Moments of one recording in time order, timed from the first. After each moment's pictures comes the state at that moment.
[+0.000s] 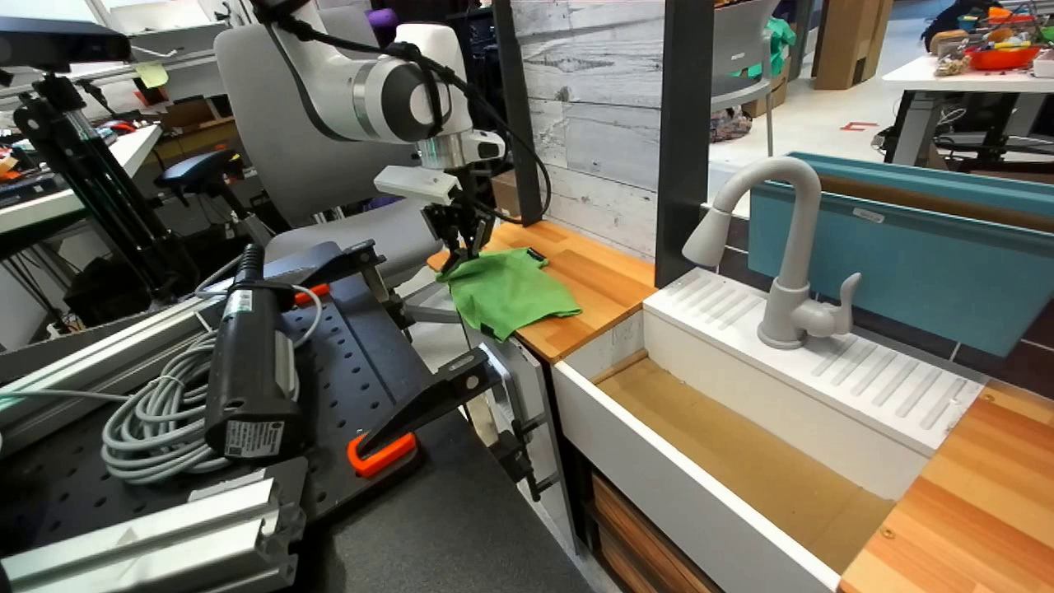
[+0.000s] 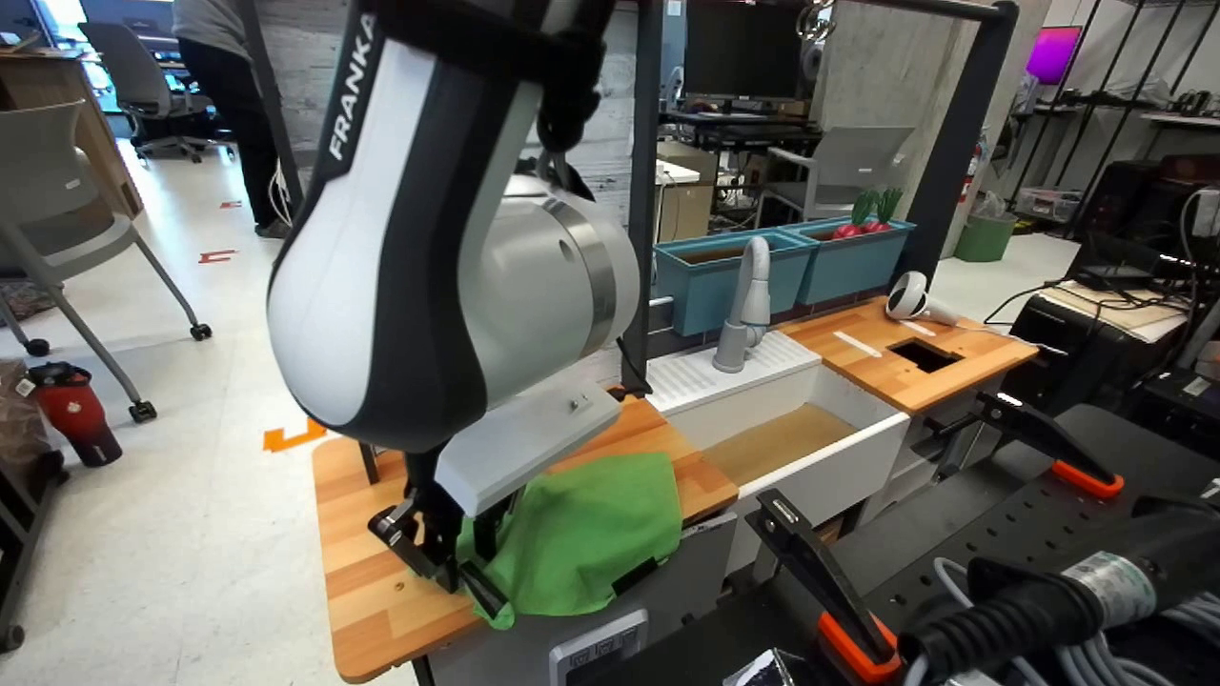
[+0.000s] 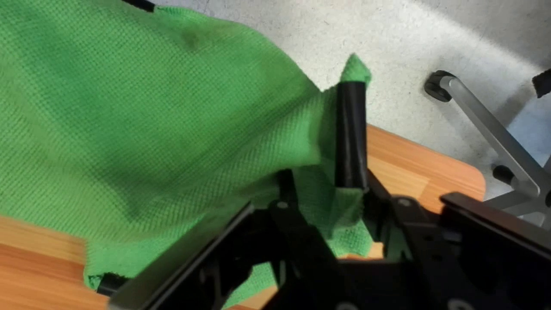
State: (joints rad) arm 0.40 0.98 0.12 -1.80 -0.06 2.74 0.04
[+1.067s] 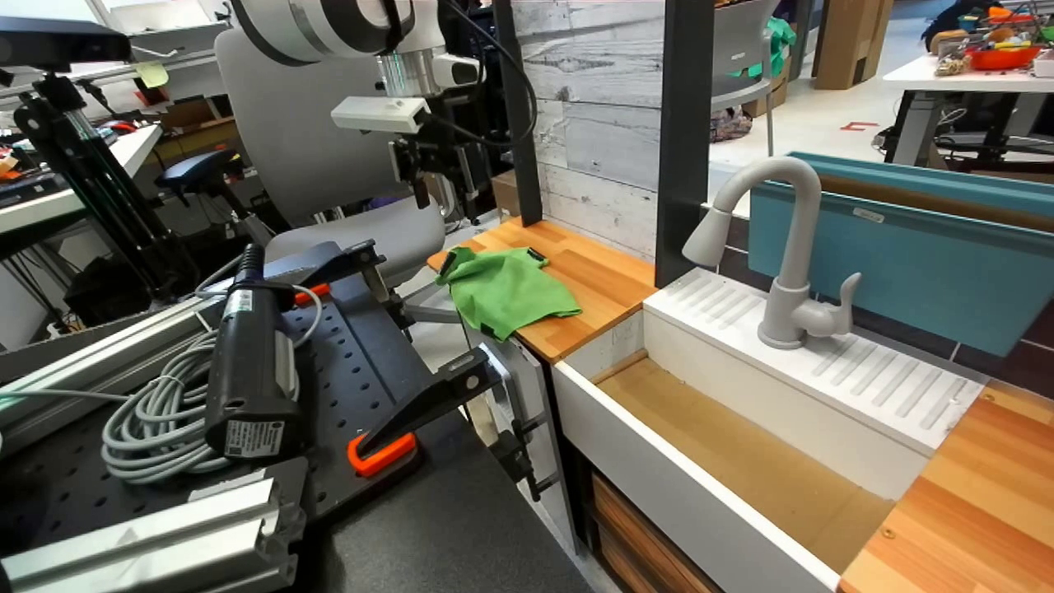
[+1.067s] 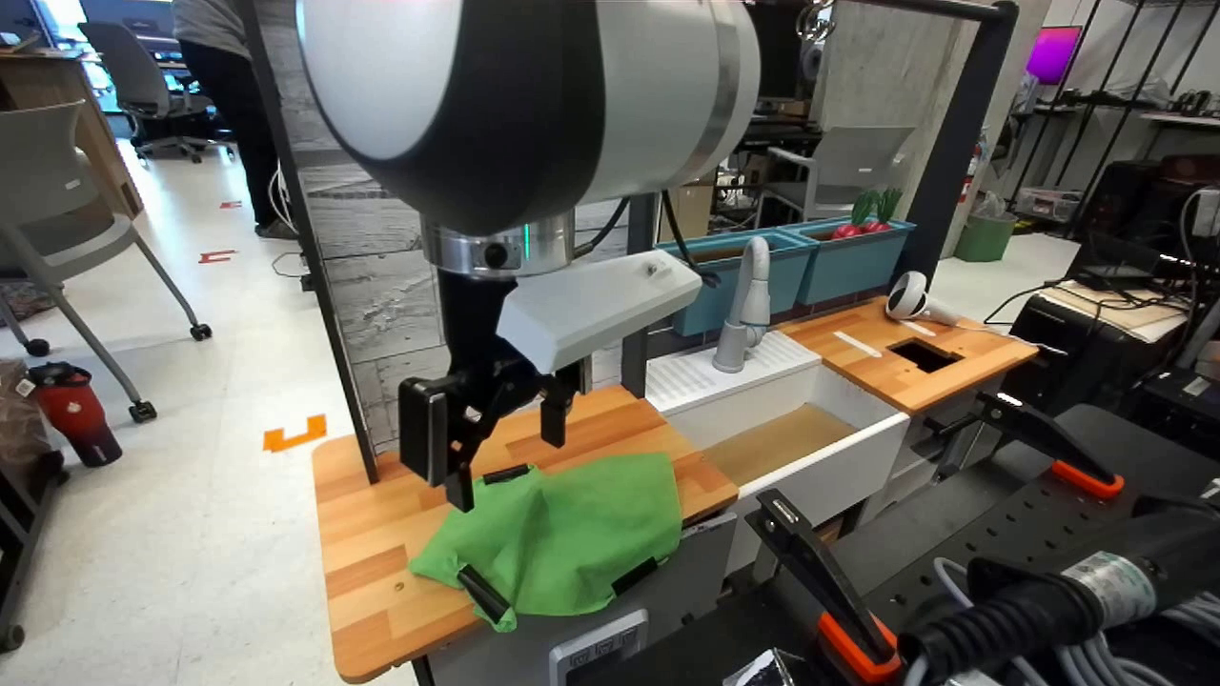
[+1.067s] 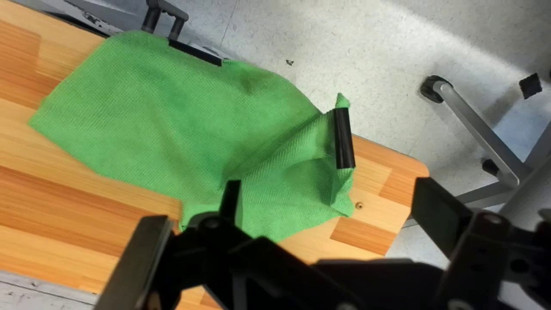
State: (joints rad) arm 0.36 0.63 0.12 -2.12 -0.06 2.74 0.03
